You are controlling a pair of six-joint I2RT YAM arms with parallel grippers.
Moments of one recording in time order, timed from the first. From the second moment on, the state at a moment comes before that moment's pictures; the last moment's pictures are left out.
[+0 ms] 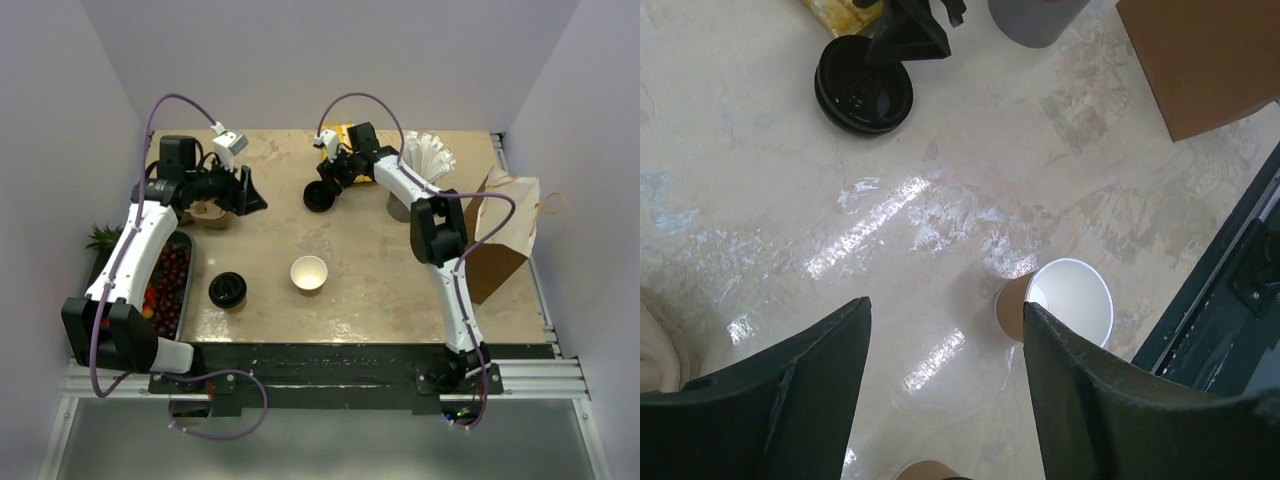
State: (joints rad) left arm -0.10 1.40 1.31 -0.63 0.72 0.13; right arm 0.39 2.44 2.13 -0.50 -0.44 -0.45
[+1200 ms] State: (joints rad) left arm -0.11 1.43 1.22 -0.47 0.66 0.02; right arm 0.39 2.44 2.08 -0.40 -0.45 -0.38
